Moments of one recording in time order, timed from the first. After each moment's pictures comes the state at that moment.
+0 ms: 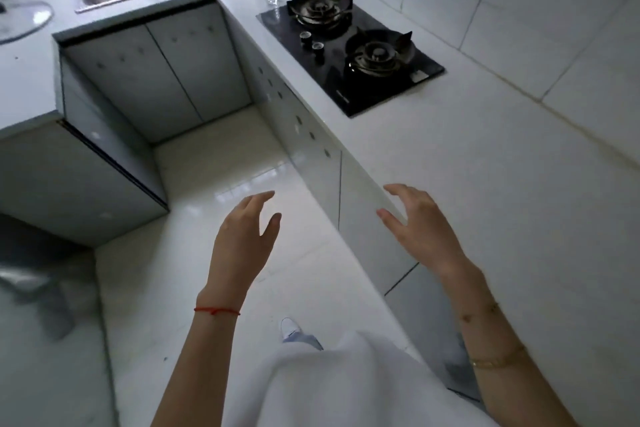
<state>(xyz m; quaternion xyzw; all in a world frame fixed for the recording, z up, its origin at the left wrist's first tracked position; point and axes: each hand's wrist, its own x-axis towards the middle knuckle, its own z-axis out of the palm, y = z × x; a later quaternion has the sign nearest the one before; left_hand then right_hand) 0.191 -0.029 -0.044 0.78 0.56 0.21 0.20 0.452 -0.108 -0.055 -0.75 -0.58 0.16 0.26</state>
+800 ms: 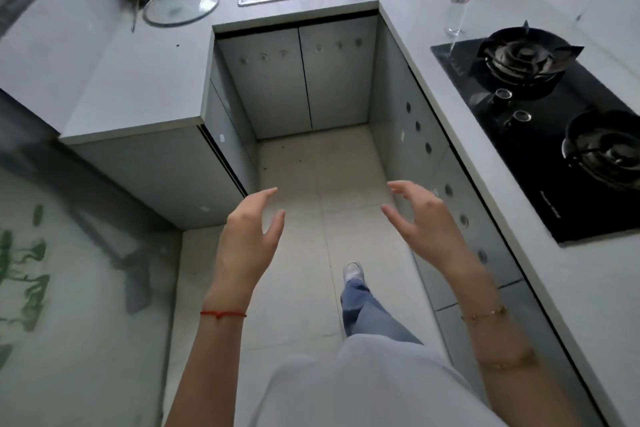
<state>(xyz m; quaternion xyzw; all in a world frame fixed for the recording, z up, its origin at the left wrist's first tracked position) -0.024 0.289 -0.053 0.66 0.68 0.27 0.17 0.246 0.310 -0.077 -0.62 -0.70 0.24 0.26</state>
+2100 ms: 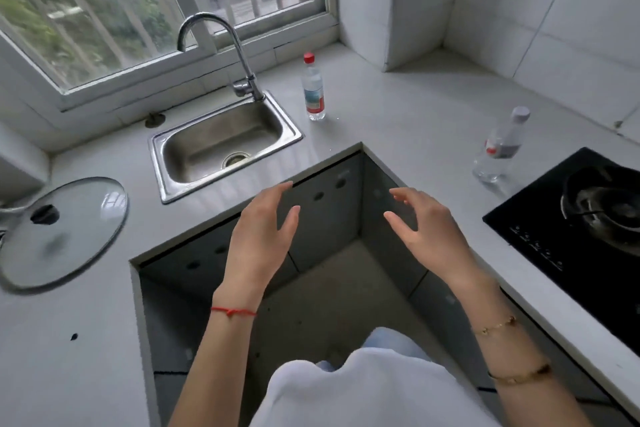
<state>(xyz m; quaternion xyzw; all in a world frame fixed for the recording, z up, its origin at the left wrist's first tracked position) -0.044 1.090 0.003 0.80 0.52 0.25 0.19 0.197 1.004 -0.033 -0.74 -0.57 0.15 0.32</state>
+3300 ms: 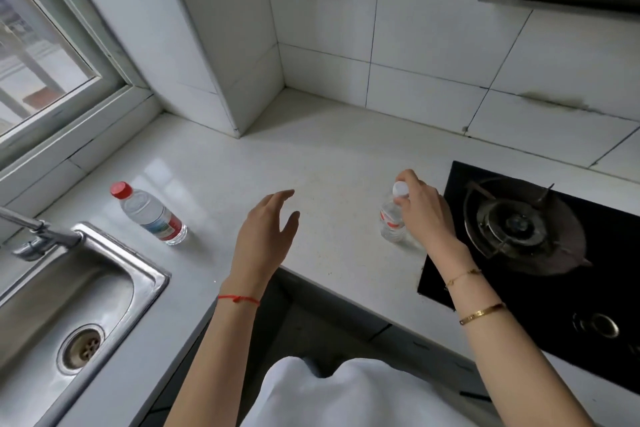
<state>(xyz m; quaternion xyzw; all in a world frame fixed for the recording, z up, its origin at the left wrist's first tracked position) 0.269 1.328 -0.022 0.91 0.28 0.15 0.27 0.463 1.146 -0.054 -0.93 -0.28 0.03 0.24</state>
